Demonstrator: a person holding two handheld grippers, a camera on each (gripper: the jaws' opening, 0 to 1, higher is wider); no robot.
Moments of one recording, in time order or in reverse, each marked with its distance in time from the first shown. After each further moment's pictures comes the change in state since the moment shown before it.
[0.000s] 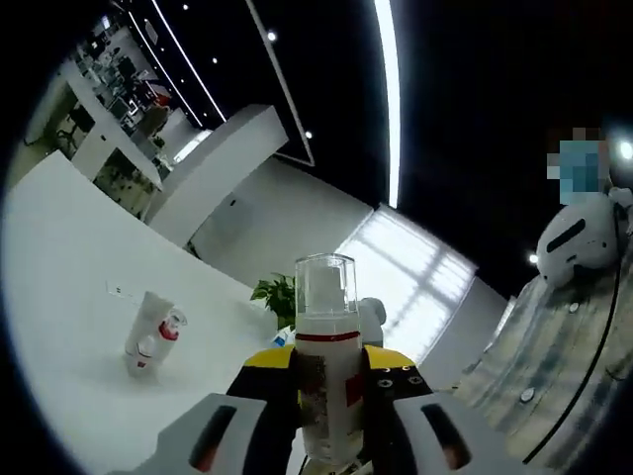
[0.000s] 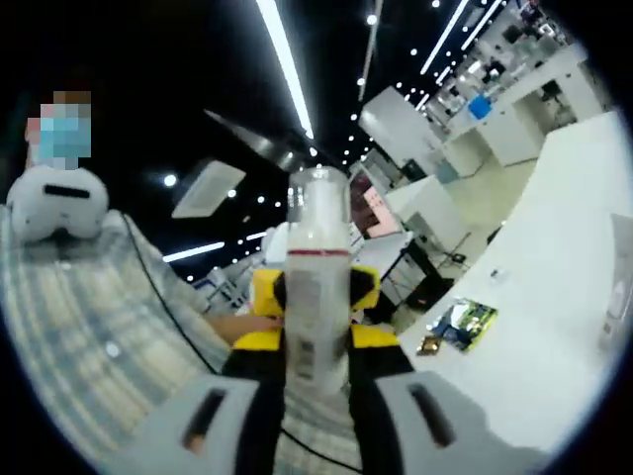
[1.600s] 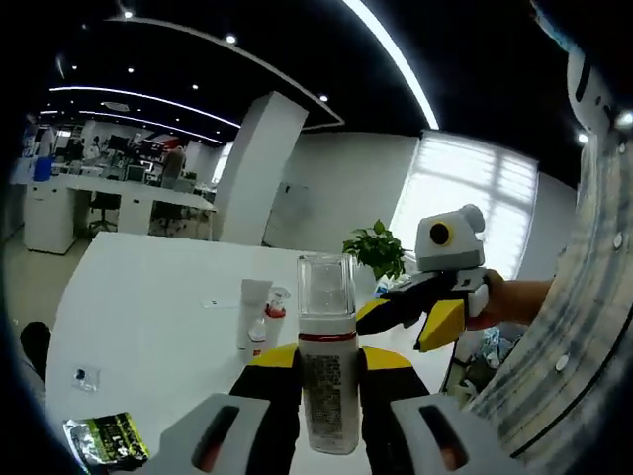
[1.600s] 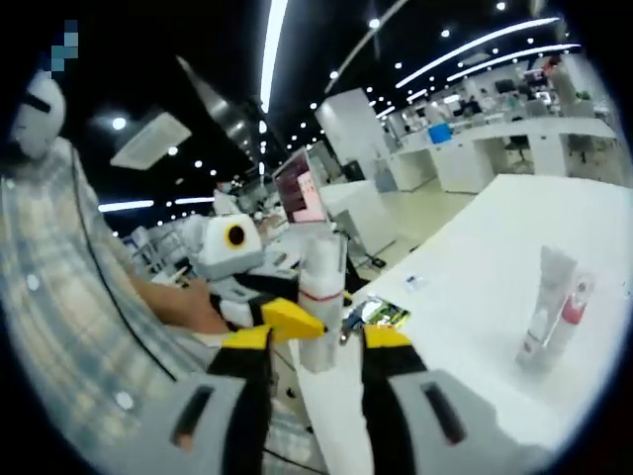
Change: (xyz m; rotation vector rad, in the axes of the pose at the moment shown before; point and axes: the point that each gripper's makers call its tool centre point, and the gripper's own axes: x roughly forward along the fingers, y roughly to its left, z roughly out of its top) left arm -0.033 0.076 -0.051 0.383 0.207 0.322; right arm -0.021 -0.048 -0.013 -0.151 0.012 -0.280
